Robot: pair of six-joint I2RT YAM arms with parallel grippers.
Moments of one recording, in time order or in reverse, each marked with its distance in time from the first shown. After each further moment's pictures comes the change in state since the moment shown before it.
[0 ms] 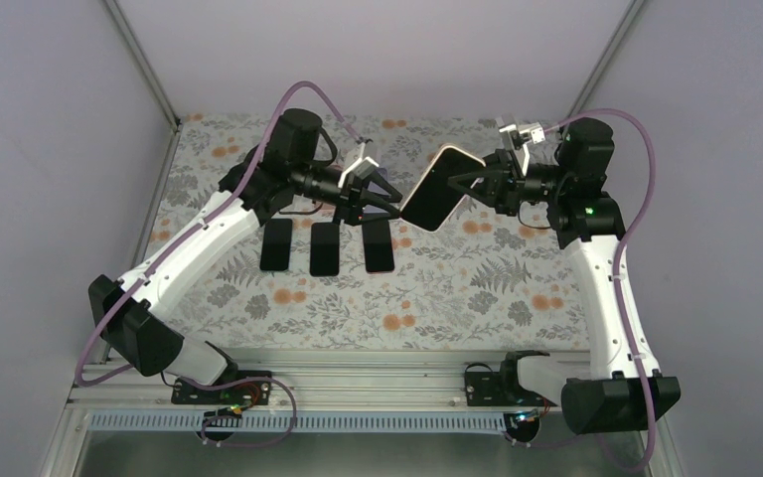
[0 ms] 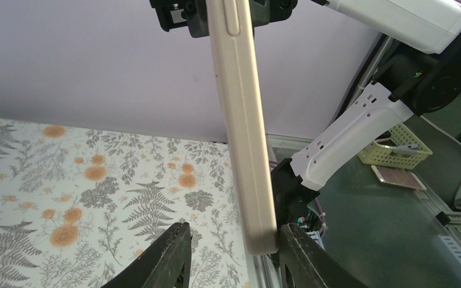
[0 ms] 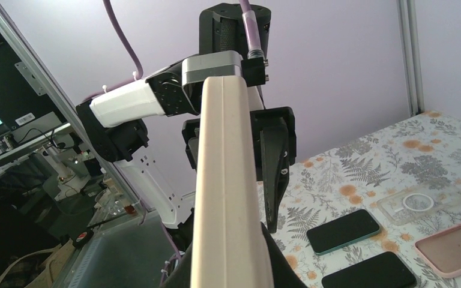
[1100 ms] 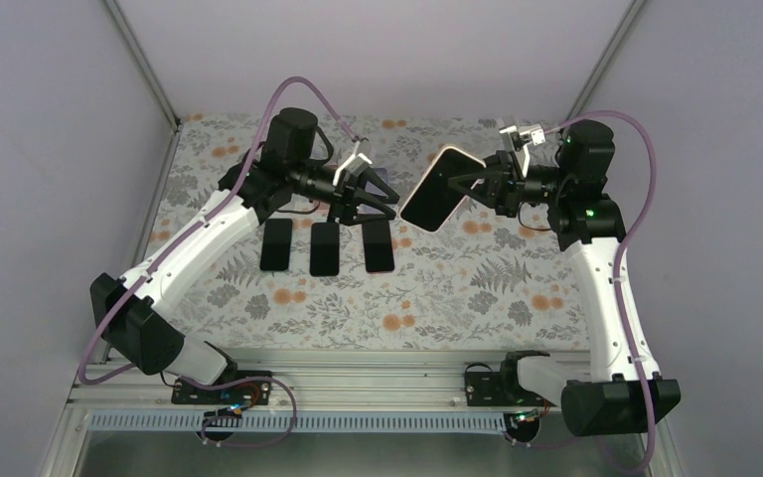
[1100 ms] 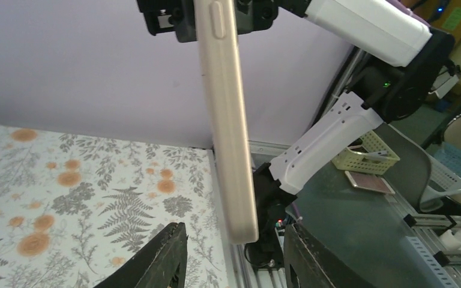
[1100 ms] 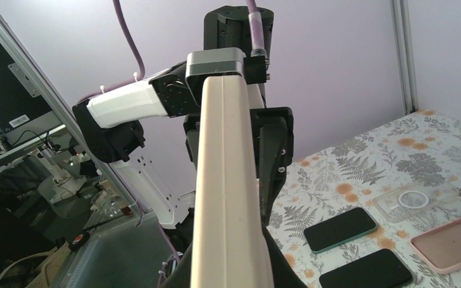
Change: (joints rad) left arm 0.030 0.006 -0.026 0.043 0.088 -0.046; right arm -0.006 -0.011 -0.011 -0.002 0.014 0.000
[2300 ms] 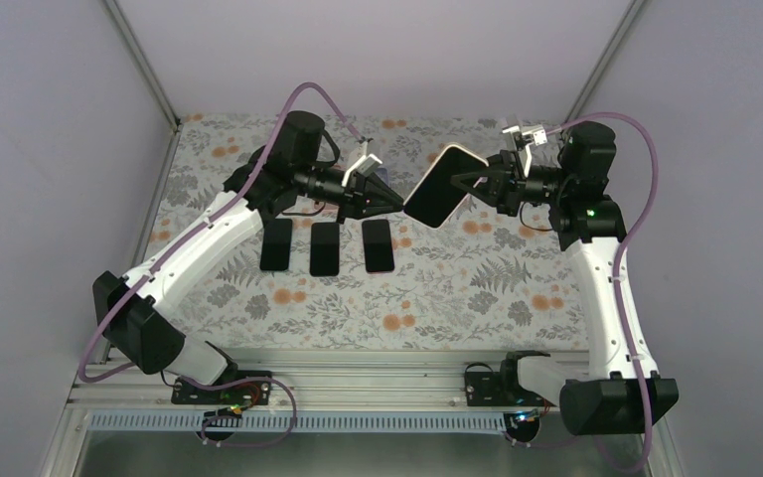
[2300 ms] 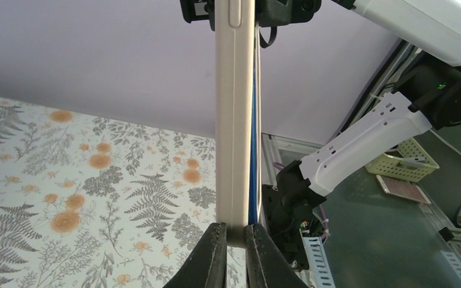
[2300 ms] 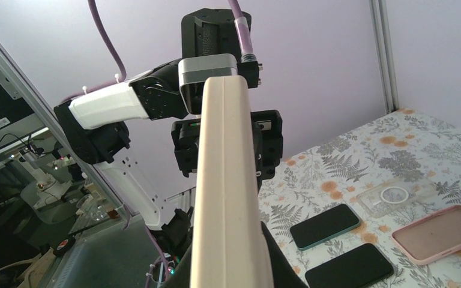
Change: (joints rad) left arm -0.028 0.008 -0.002 0.006 -0.129 -0.027; right arm -0.019 0.000 -0.016 0.002 0.019 -0.019
